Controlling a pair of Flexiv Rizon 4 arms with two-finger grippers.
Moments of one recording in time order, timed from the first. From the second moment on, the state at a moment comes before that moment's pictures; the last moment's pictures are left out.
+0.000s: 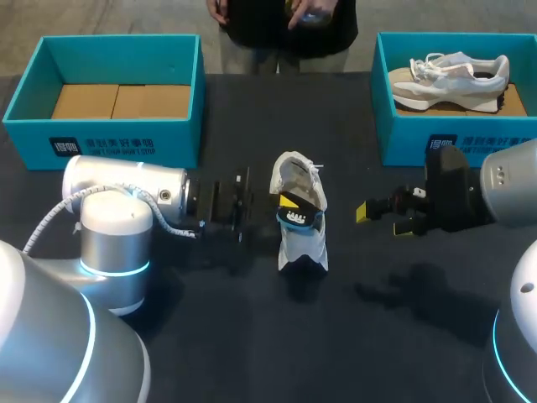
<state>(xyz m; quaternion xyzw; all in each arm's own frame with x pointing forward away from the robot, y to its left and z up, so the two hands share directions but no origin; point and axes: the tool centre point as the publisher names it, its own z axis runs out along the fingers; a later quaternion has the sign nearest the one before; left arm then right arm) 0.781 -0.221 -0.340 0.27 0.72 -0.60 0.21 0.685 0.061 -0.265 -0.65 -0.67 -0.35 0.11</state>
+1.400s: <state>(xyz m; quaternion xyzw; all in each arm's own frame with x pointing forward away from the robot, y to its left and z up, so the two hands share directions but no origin) 0.767 -0.207 -0.329 0.27 0.72 -0.60 0.22 0.685 0.061 -0.265 -0.65 -0.67 -0.35 0.11</state>
